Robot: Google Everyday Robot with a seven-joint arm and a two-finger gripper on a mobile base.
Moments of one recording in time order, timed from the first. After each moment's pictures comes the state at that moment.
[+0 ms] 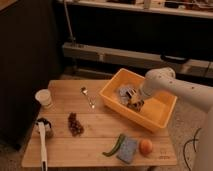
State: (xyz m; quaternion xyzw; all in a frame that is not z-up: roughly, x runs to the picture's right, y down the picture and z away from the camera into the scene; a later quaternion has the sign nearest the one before) arm 0.213 0.070 0.847 -0.23 0.07 0.61 0.76
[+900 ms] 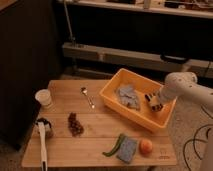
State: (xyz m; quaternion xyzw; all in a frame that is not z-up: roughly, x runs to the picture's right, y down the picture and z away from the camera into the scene) arm 0.304 0.079 0.860 -0.21 0.11 0.65 0.73
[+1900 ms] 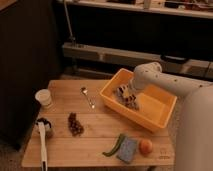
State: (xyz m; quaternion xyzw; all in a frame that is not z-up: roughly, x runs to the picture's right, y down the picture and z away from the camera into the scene) arm 0.154 0.037 0.877 -0.23 0.07 0.62 0.75
